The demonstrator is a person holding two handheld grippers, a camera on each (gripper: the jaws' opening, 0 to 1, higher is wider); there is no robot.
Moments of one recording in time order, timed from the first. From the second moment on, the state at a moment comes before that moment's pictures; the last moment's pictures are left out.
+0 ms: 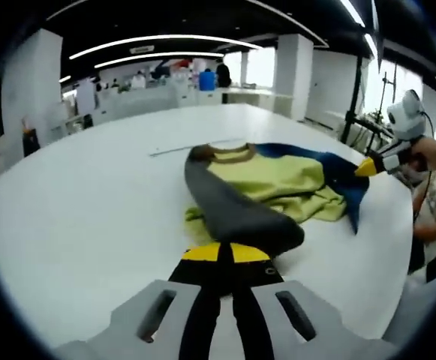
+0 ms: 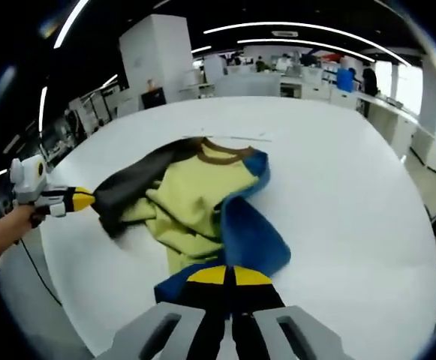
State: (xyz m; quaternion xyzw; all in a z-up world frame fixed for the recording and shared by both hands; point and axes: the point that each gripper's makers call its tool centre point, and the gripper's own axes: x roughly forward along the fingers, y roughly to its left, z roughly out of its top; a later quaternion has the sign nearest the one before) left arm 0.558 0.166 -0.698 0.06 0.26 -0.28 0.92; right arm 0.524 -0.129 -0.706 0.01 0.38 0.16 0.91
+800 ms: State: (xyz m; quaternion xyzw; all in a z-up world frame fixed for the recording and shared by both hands) left arm 0.645 0.284 -0.702 0.08 0.24 -0.10 0.96; right arm 0.615 -0.231 -0.710 -0.06 0.42 0.08 0.90
